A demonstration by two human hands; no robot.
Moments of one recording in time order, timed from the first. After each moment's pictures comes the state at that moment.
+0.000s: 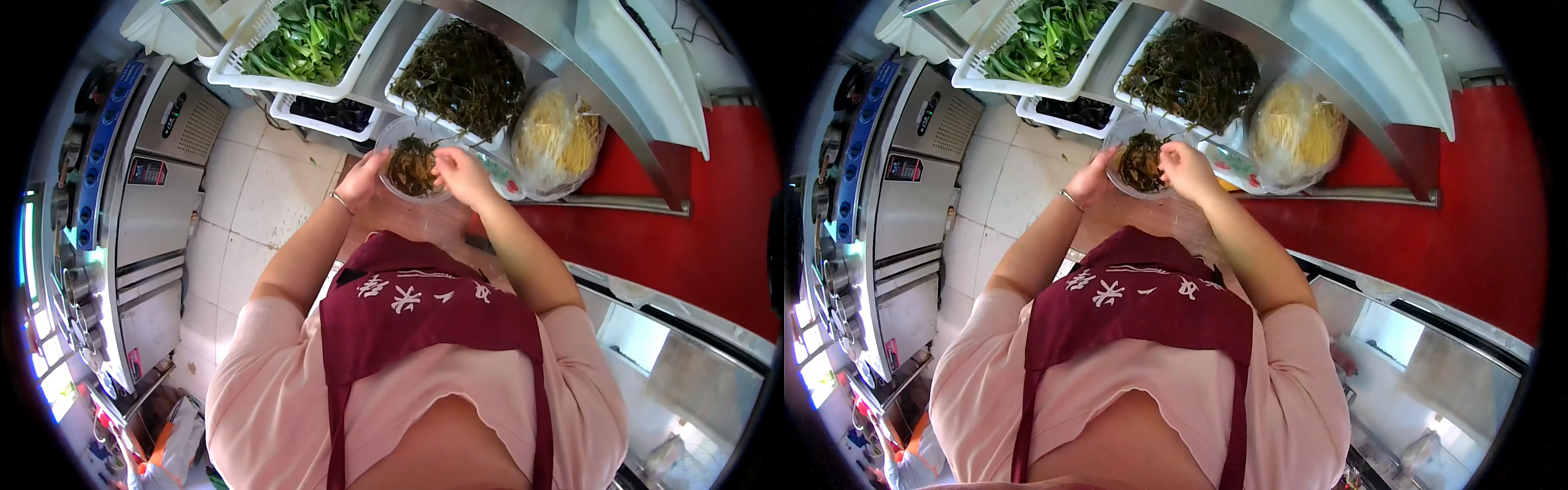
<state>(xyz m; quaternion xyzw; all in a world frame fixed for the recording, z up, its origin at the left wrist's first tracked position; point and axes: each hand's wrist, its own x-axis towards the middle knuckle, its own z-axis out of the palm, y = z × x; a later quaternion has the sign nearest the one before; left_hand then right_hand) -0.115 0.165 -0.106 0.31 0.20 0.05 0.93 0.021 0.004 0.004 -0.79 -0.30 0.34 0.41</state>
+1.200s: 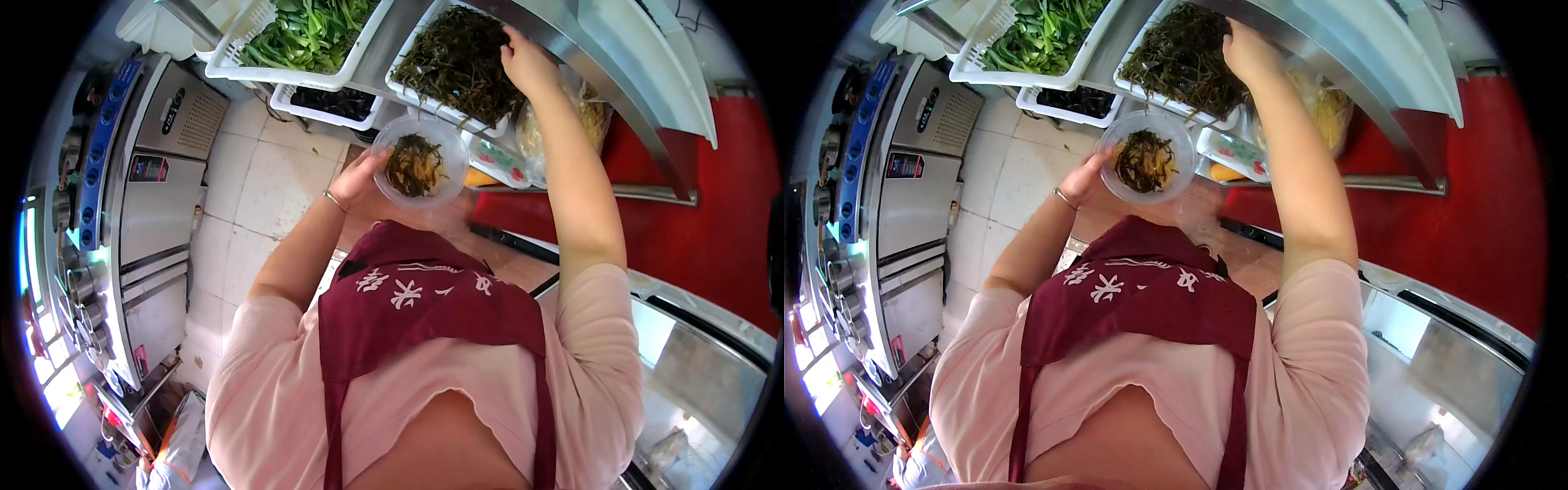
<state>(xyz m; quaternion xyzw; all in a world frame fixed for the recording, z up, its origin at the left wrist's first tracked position) -0.142 0.161 -0.072 0.41 0.21 0.02 0.89 0.172 0.057 0.081 -0.90 -0.44 -0.05 0.03</state>
